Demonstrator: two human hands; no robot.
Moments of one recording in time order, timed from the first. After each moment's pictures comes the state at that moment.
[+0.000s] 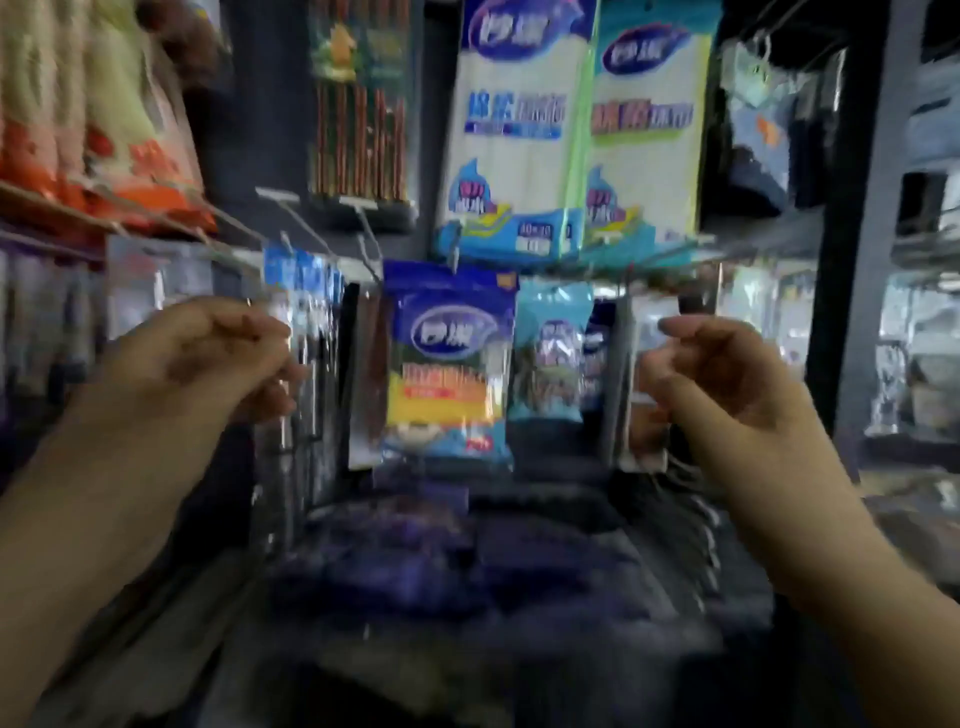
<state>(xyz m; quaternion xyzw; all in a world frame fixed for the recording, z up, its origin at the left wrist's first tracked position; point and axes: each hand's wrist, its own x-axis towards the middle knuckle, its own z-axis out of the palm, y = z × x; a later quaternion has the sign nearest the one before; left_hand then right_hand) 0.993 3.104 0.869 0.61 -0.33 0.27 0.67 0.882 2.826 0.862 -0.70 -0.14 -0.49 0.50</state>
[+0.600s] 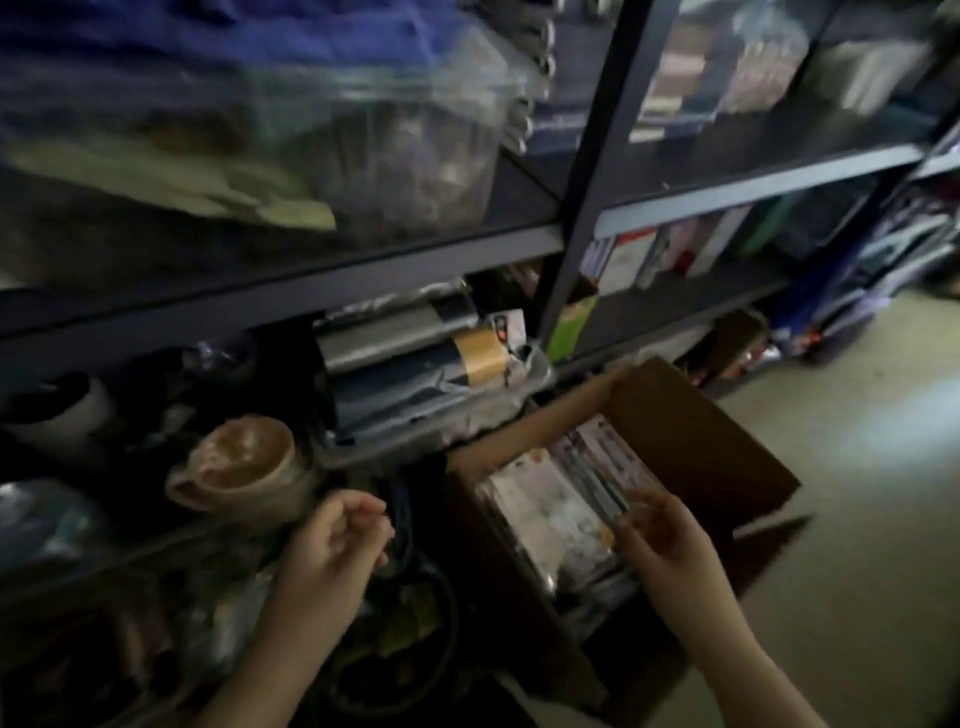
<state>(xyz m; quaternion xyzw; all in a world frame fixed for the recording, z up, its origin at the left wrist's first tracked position) 0.836 3.044 0.484 0.74 -0.11 -0.30 0.60 0.641 2.840 0.476 -0.70 0.47 -0.18 0.51</state>
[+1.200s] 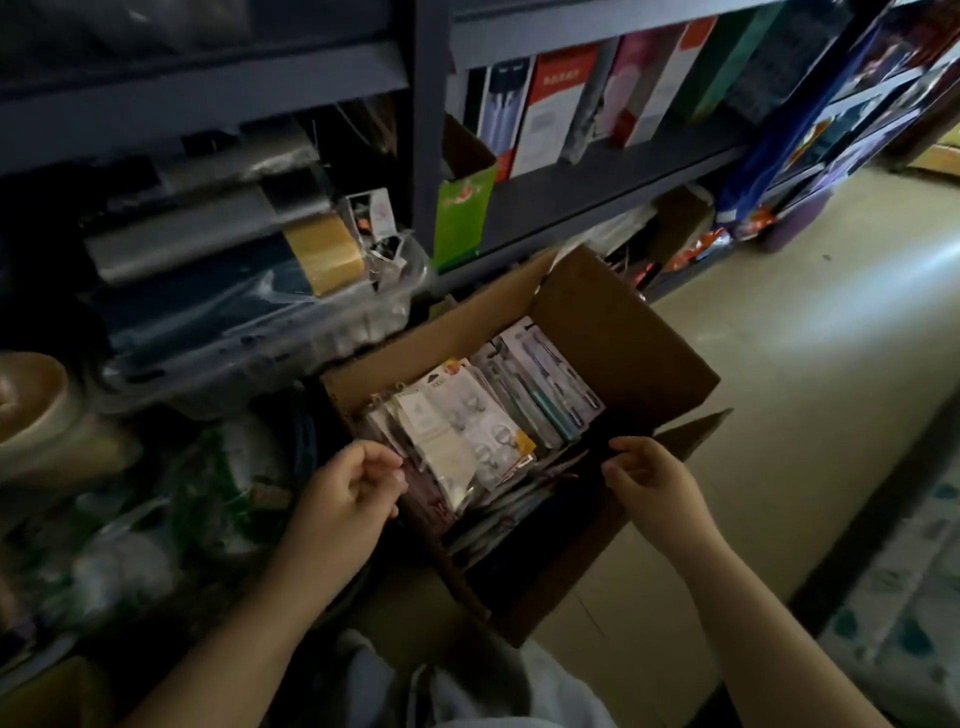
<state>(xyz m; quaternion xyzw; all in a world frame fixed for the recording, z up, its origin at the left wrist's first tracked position) 0.764 2.939 0.432 0.78 -0.16 -0.39 0.47 0.558 2.740 0.421 -0.71 0.56 -0.05 0.42</state>
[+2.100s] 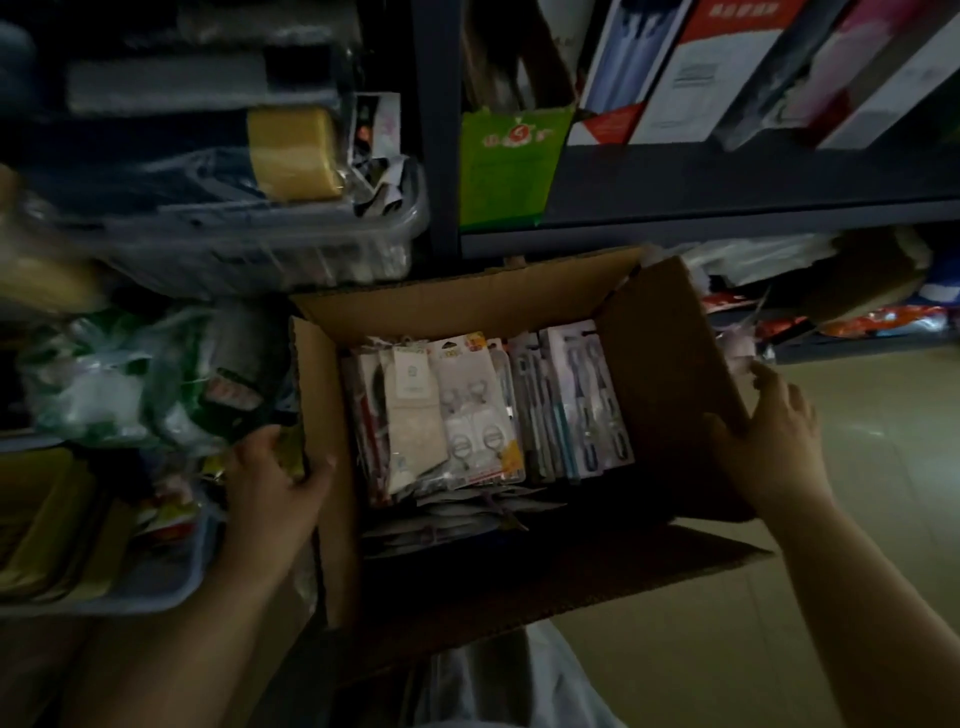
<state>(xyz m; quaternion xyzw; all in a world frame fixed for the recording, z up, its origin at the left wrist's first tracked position) 0.706 2.884 0.341 0.94 0.10 -0.14 0.29 0.582 2.498 0.377 -0.89 0.42 0.07 0.19</state>
